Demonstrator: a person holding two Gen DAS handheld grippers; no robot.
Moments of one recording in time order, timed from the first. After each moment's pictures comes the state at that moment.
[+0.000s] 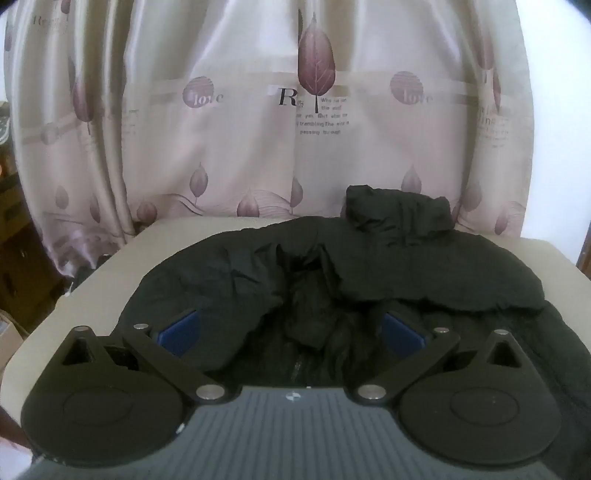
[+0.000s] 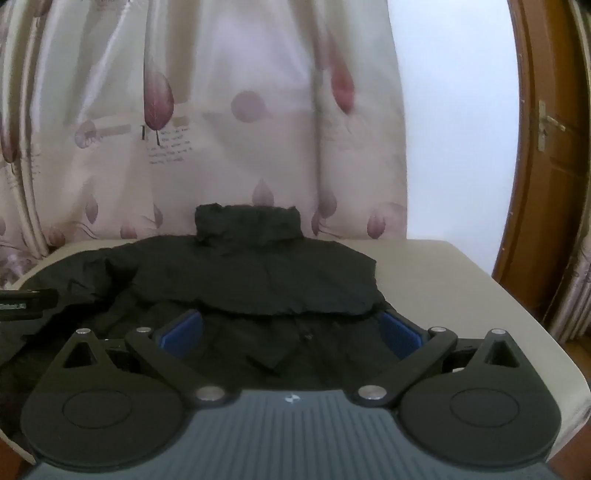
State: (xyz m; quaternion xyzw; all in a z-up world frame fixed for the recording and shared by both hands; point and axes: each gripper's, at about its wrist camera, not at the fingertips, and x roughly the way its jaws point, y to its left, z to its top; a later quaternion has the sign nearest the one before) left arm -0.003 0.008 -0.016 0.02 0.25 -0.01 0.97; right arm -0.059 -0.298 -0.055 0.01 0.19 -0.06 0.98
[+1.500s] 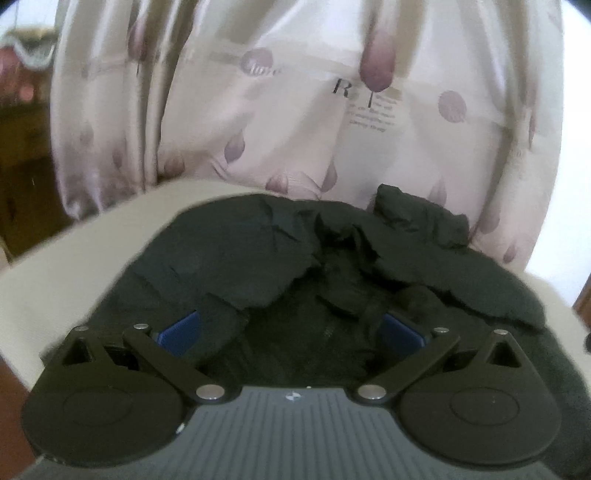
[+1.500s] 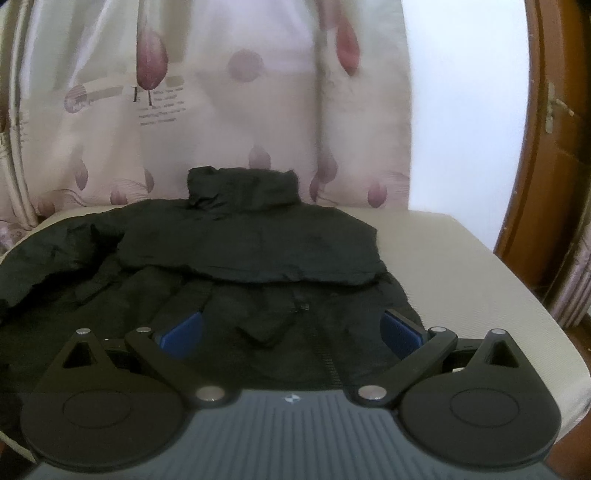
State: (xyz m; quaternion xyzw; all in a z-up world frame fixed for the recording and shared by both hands) left arm -0.024 0.068 -0.062 -0.10 0.25 0.00 0.96; right arm -0.034 -0.298 -0.078 0.01 0.24 -0.06 0.97
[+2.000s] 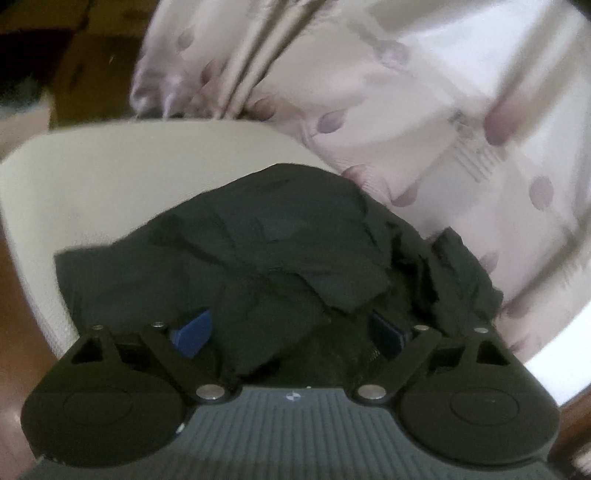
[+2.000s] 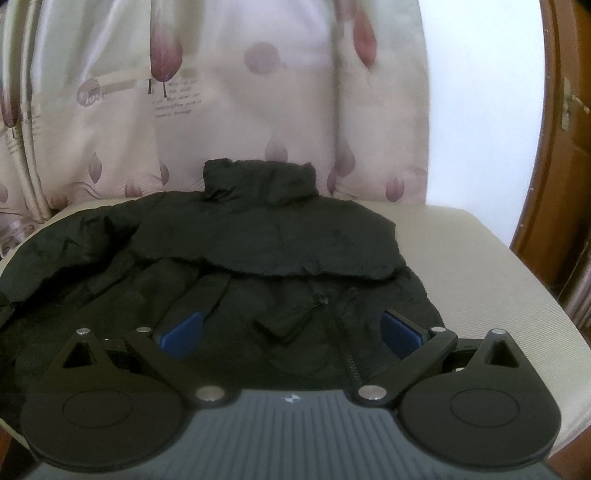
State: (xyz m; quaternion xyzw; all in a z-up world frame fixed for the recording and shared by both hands) left arm -0.008 0.147 -0.091 -0.31 0.28 0.08 0.90; right arm -0.028 -0.292 -0.084 0.01 0.25 -0.04 0.97
